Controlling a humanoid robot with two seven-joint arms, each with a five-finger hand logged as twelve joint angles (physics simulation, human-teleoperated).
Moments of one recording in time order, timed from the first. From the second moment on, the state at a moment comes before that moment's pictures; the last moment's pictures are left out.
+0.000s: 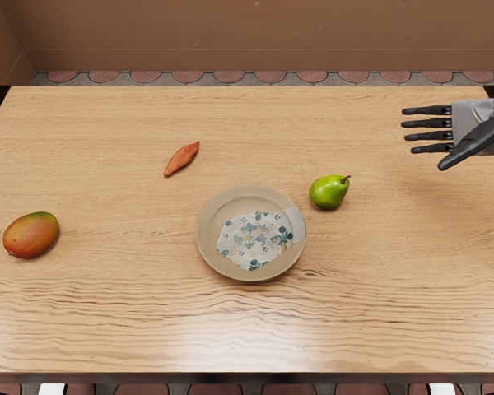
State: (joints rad) left arm -0.03 0.00 -0.20 -0.10 0.08 -0.32 0.00; right arm 1.05 -0.89 0.44 0.98 0.13 0.61 -0.61
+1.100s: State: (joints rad) left arm -0.04 0.00 -0.20 -0.10 0.08 -0.32 0.00; right arm 1.45 -0.37 0.00 0.89 -0.64 0.34 -0.61
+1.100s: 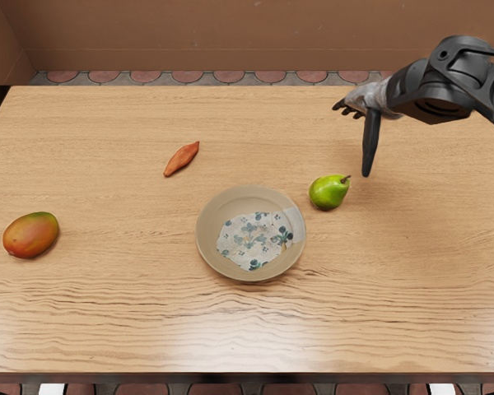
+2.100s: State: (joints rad) left arm -0.04 0.00 -0.20 -0.10 0.08 -0.32 0.00; right arm 1.38 -0.45 -0.25 1.40 -0.77 -0.33 -0.61
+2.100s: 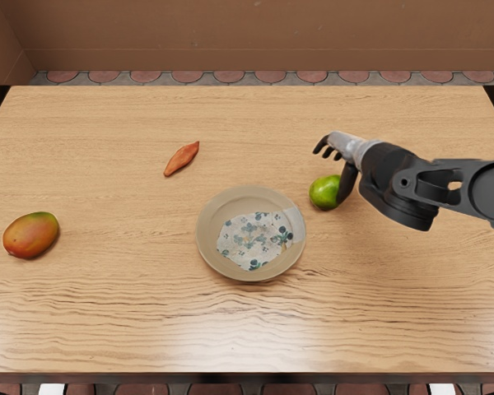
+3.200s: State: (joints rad) left arm -0.04 0.00 -0.20 -0.10 0.08 -0.32 0.00; right arm 1.30 -0.42 -0.26 1.39 -0.82 -0.42 -0.61
